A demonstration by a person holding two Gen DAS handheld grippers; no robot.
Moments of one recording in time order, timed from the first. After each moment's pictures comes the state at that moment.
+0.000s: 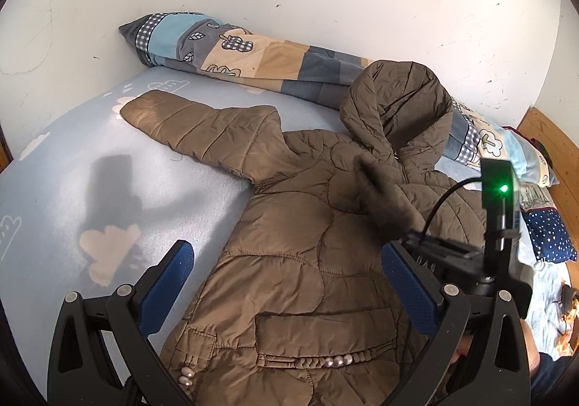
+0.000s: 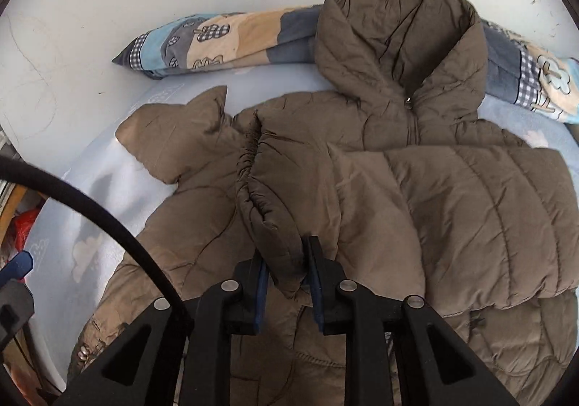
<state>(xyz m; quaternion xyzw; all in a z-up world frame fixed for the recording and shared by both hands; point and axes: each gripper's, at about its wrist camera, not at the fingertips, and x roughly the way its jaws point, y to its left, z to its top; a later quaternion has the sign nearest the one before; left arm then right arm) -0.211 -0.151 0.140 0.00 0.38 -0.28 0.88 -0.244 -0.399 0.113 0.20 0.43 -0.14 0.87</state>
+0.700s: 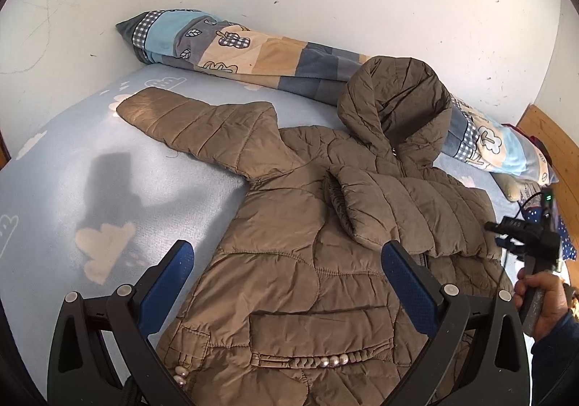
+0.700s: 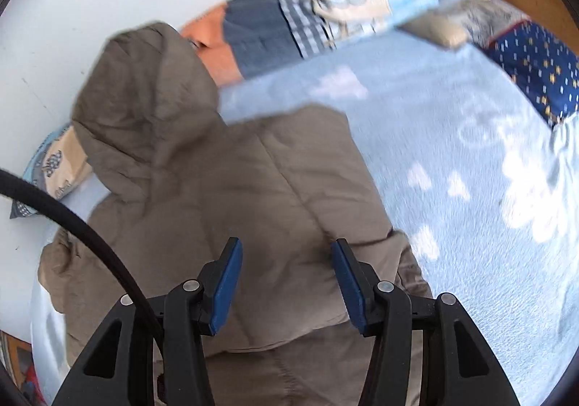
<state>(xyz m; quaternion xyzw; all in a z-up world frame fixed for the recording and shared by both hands) -0.211 -0.157 0.135 0.01 0.38 -0.28 0.88 -0.394 -0.625 0.112 0.36 0.38 -0.38 0.76</state>
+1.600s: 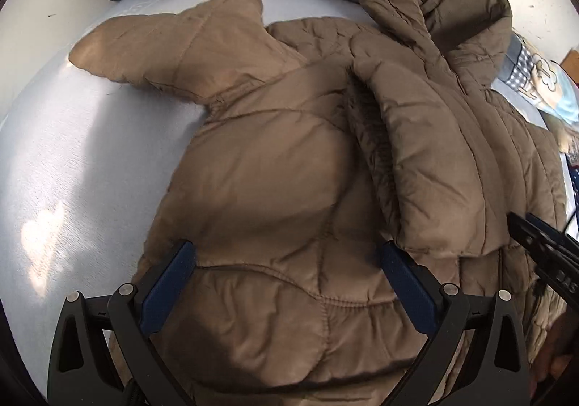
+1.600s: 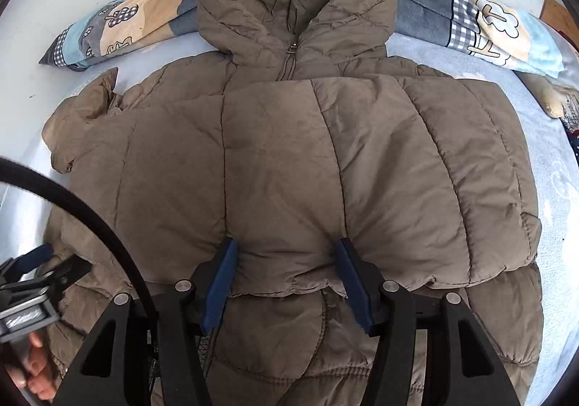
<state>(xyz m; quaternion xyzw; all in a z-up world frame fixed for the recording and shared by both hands) -0.147 -0.252 0.038 0.10 0.52 -0.23 0.82 -0.295 -0.489 0.094 0.21 0.50 -0.25 0.80</state>
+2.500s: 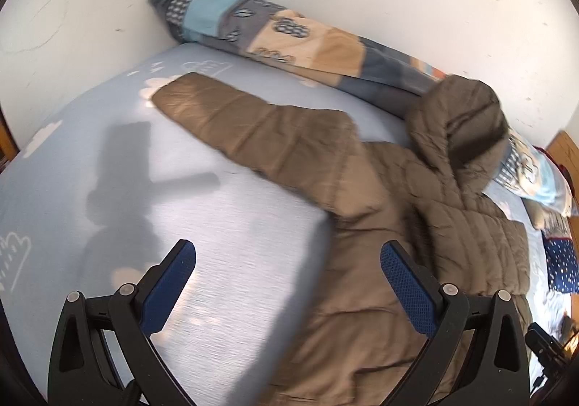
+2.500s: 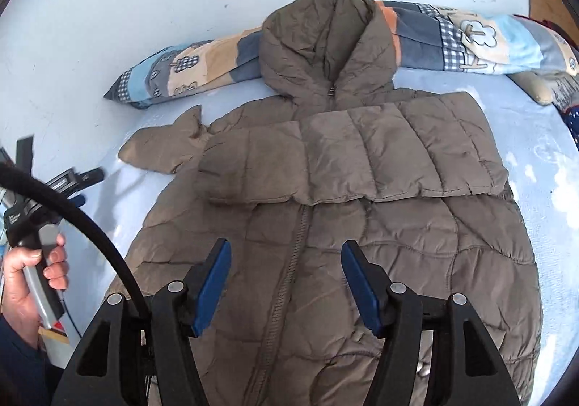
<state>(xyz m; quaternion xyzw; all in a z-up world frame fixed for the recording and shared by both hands) -0.087 -0.100 0.123 -0.01 0.43 -0.22 0.87 -0.393 -0.416 0.167 0.25 0.40 -0.22 0.86</state>
